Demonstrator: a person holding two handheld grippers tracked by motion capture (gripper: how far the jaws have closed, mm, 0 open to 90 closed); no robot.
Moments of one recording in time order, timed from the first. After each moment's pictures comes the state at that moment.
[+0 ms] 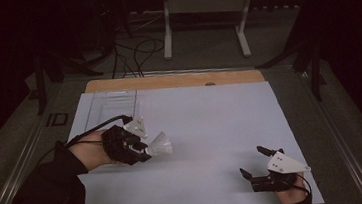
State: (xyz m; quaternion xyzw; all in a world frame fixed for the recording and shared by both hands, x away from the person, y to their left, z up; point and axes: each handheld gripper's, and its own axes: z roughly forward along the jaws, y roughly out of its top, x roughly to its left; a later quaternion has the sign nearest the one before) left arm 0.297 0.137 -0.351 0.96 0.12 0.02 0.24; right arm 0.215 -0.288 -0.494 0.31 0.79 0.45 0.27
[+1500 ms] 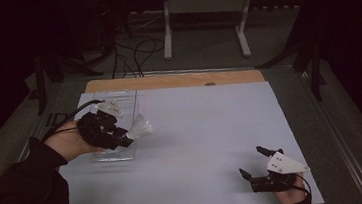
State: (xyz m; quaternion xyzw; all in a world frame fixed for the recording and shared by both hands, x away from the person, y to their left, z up) left arm 0.318 0.183 -0.328 0.94 0.23 0.03 0.26; right arm 0.215 -0.287 -0.494 0.31 0.79 0.45 0.27
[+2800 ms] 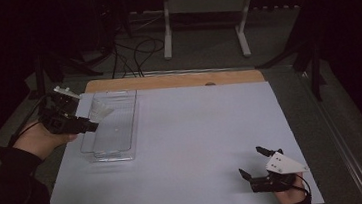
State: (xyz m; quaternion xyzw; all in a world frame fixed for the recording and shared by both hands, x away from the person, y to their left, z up) left arm 0.338 0.261 -0.327 0.85 0.45 0.07 0.24; right arm 0.214 -0.286 -0.494 0.31 0.80 0.45 0.26
